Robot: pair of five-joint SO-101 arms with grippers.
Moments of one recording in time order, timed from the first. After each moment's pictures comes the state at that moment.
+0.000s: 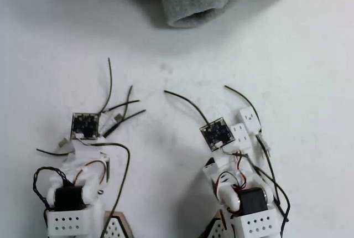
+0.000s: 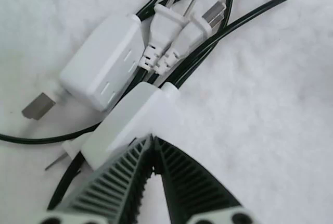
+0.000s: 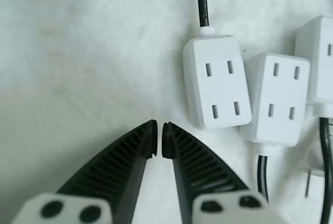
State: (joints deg) left arm -8.8 -104.4 97.1 74.5 -3.8; right arm -14.9 -102.5 96.4 72.2 16.6
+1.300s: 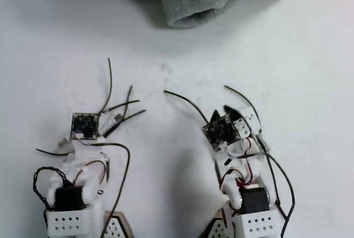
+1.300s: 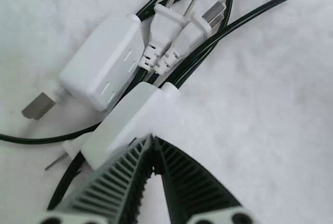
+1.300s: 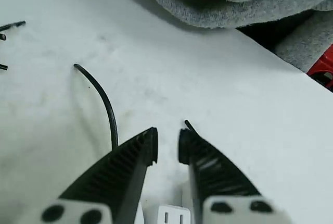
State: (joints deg) left arm -8.8 -104.4 97.1 74.5 -3.8; right arm -10.9 -102.5 95.4 37.9 29.0
